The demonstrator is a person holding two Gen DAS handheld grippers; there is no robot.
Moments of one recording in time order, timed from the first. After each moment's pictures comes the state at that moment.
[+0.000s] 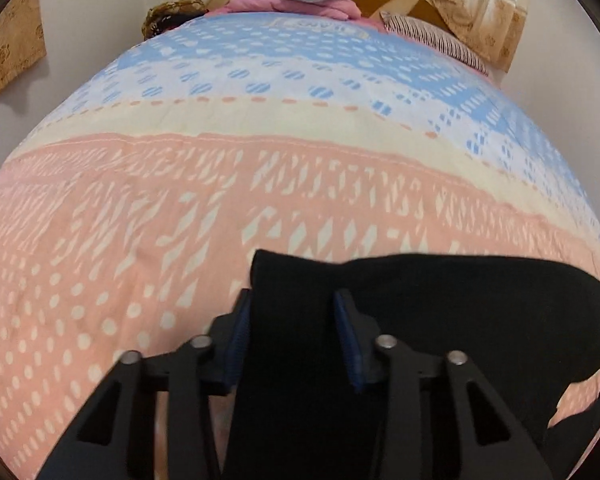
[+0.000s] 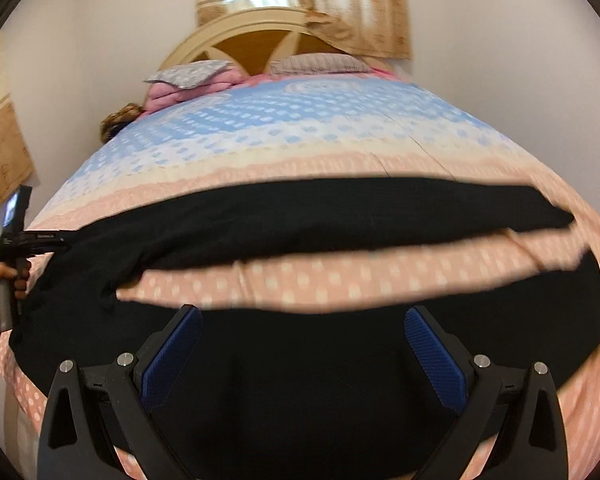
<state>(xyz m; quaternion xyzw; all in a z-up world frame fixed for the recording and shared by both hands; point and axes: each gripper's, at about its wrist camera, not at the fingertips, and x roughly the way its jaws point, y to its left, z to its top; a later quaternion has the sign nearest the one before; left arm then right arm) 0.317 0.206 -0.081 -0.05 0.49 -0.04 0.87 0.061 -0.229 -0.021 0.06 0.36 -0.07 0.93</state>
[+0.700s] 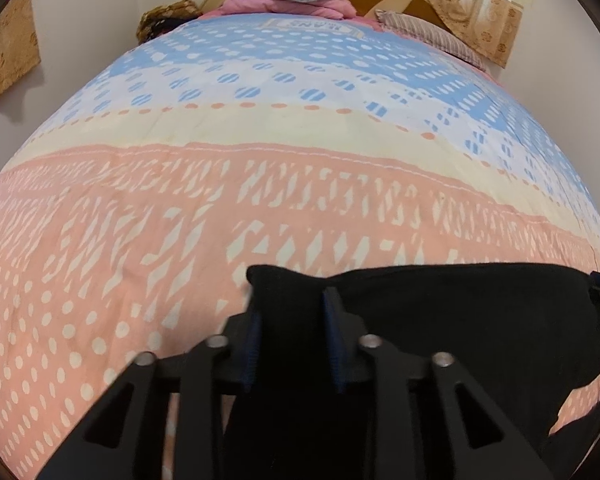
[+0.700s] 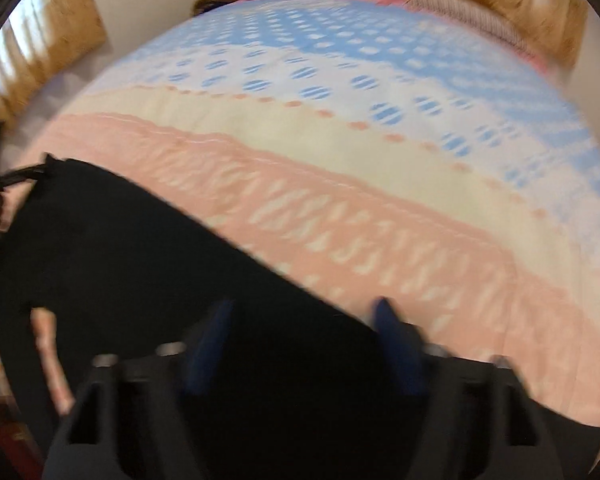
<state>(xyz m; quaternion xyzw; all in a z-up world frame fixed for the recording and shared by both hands) 0.327 0.195 -0.080 -0.04 0.48 -0.04 0.88 0.304 -0.283 -0.070 -0.06 0.52 0.16 0.84</state>
